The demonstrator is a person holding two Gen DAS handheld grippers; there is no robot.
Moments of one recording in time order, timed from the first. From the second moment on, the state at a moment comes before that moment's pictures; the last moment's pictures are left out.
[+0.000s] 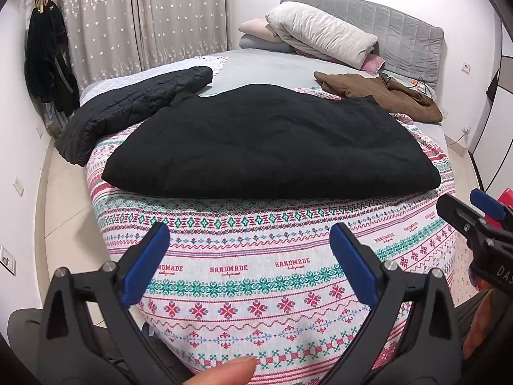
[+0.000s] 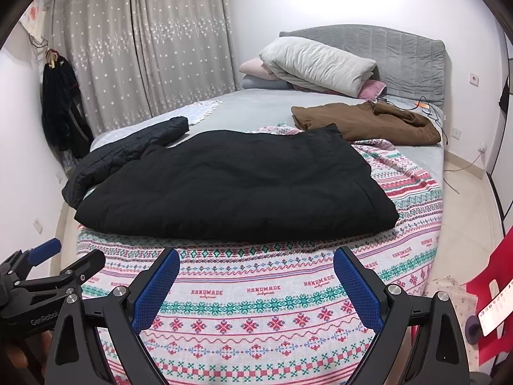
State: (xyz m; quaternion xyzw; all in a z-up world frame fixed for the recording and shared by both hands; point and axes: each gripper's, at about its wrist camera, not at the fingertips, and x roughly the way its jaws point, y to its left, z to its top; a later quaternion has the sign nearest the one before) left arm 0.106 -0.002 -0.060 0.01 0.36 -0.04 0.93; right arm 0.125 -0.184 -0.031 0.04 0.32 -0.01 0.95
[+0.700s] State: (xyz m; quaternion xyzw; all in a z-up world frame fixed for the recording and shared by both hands) left arm 0.109 -0.003 -0.063 0.01 0.36 -0.04 0.93; right arm 0.131 -0.184 -0.037 0.03 0.33 -0.02 0.94
